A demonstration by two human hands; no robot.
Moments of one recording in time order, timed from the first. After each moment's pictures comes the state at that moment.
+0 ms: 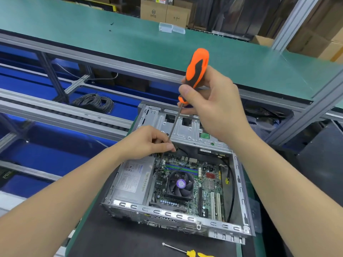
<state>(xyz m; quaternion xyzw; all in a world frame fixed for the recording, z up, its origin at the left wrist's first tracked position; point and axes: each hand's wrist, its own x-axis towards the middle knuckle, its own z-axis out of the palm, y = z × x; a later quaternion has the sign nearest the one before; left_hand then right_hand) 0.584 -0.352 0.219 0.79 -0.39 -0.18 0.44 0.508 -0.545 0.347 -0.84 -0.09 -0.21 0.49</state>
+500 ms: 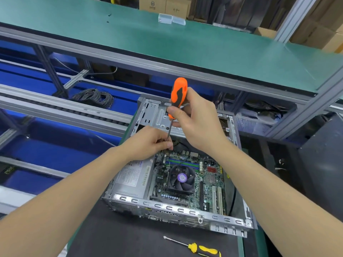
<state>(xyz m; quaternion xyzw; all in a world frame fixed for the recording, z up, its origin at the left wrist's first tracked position) 0.582 -0.363 0.191 0.85 -0.39 -0.10 0.34 0.514 -0.532 0.285 -0.89 -0.08 -0.18 0.41</state>
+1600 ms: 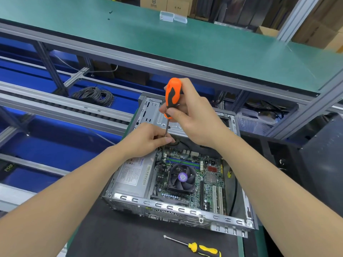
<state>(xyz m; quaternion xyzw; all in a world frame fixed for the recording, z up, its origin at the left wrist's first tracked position) 0.586 -0.355 0.187 0.83 -0.36 -0.10 0.40 0.518 -0.536 0.298 -0.89 -0.15 -0.06 0.43</state>
